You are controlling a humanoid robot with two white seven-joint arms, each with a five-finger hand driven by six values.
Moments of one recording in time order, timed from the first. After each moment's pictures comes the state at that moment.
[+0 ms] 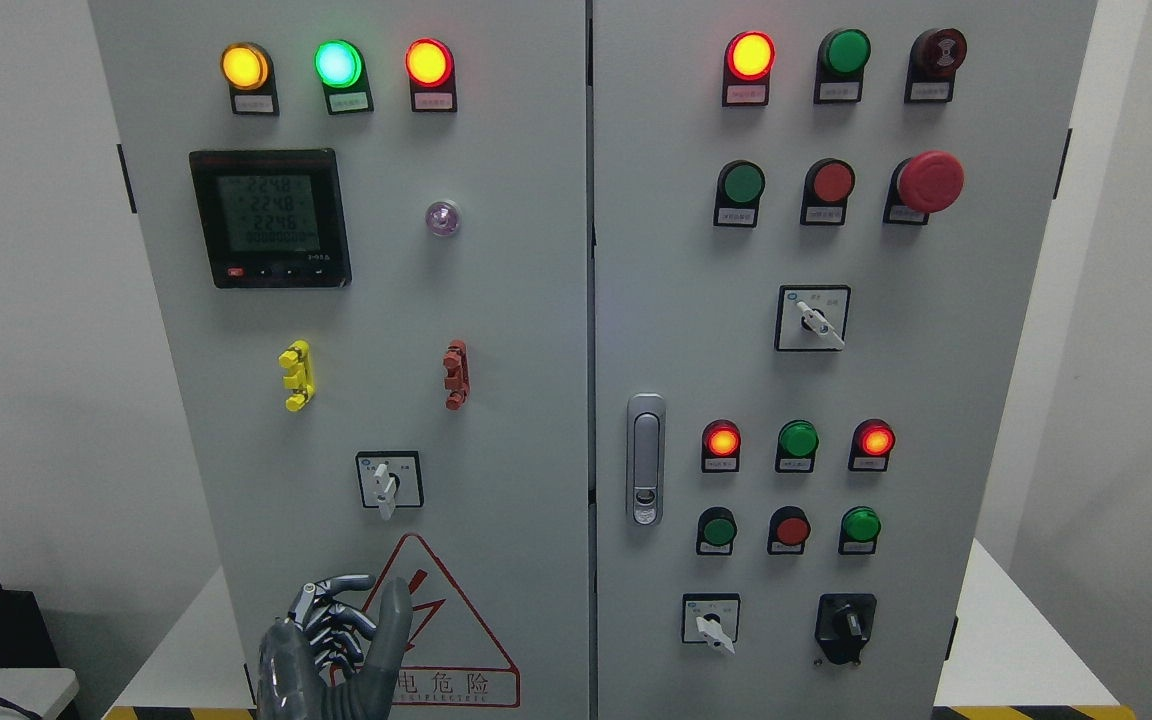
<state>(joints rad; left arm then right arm) -0.22 -0.10 -0.13 -1.86 -0.31 0.24 0.43 0.08 0.12 0.06 -0.14 0.00 0.09 -0.04</state>
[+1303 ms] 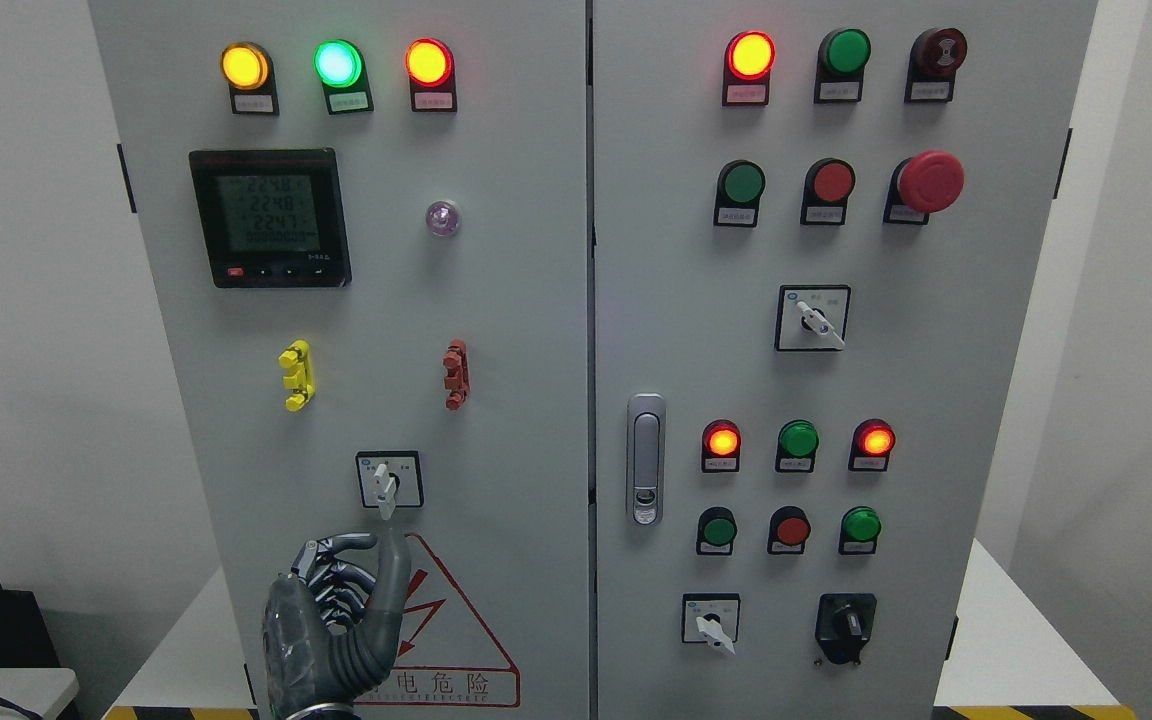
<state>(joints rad) -0.32 -0.11 -0.14 -1.85 -0.28 0.35 0.47 0.08 0.12 0.06 -0.14 0.00 0.09 -0.04</state>
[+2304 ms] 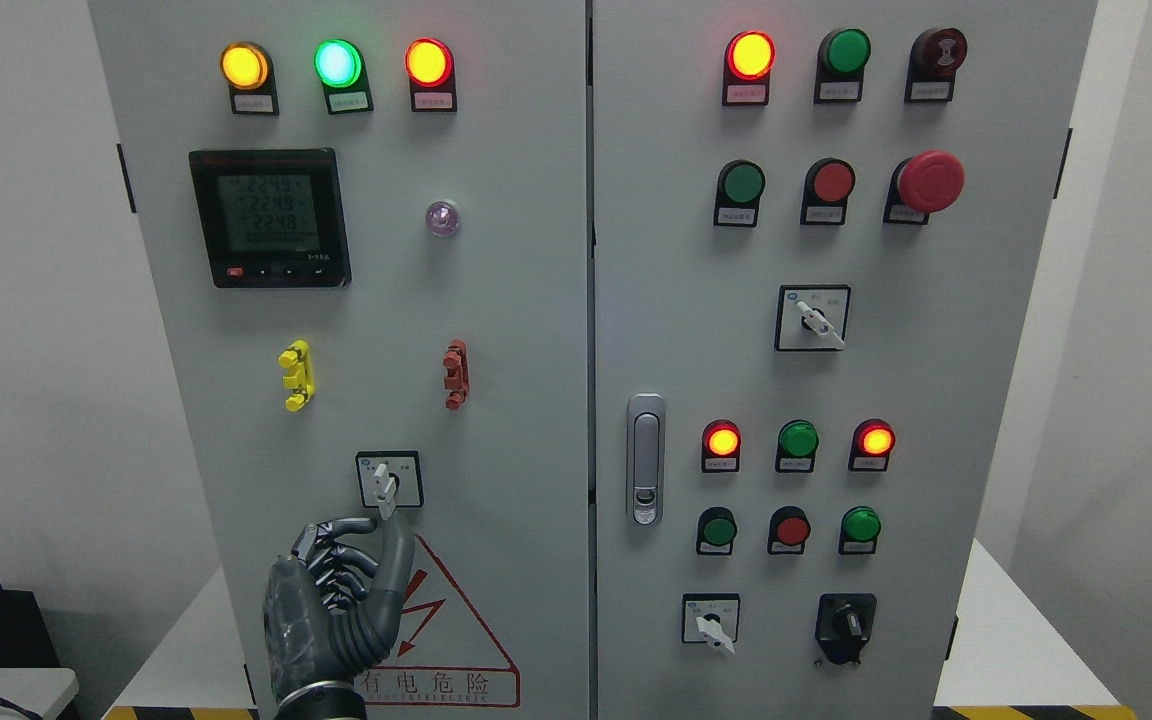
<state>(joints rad) -0.36 -0.11 -0.13 -1.85 -0.26 0.40 0.47 0.08 0.12 0.06 -0.14 0.00 0.09 -0.04</state>
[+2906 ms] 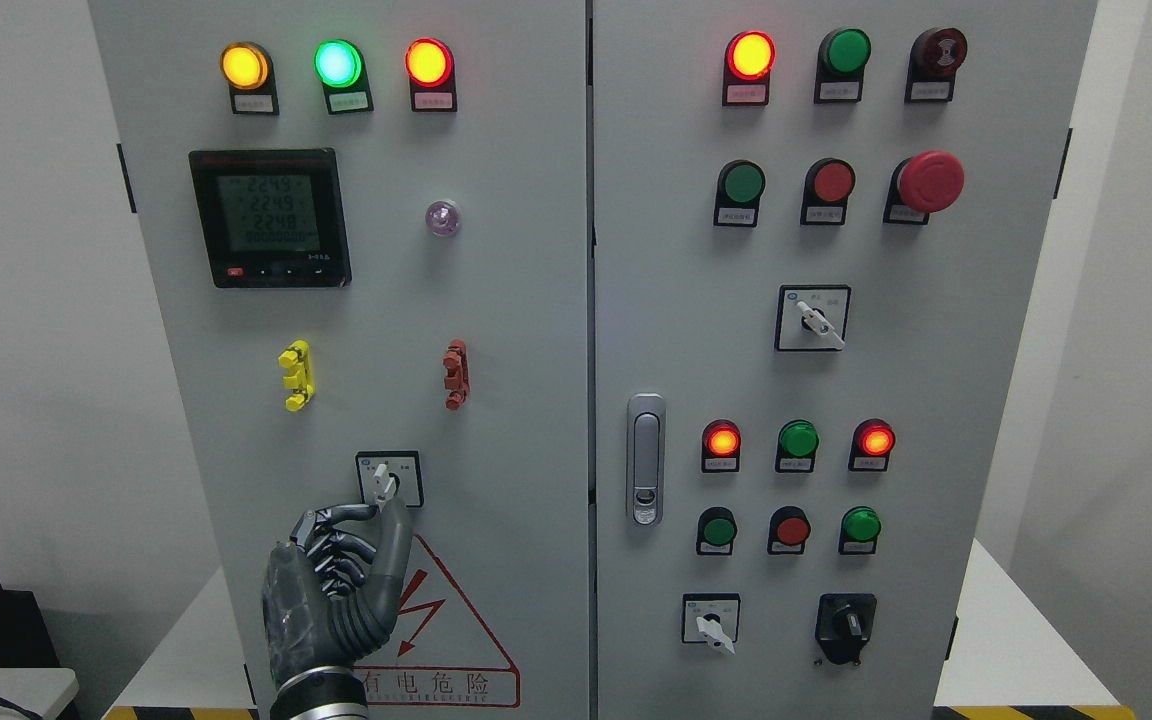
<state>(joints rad) -0.39 -0.11 -0.13 -1.85 -0.26 0.42 0.47 0.08 0.12 0.06 -0.14 0.00 0.09 -0.04</state>
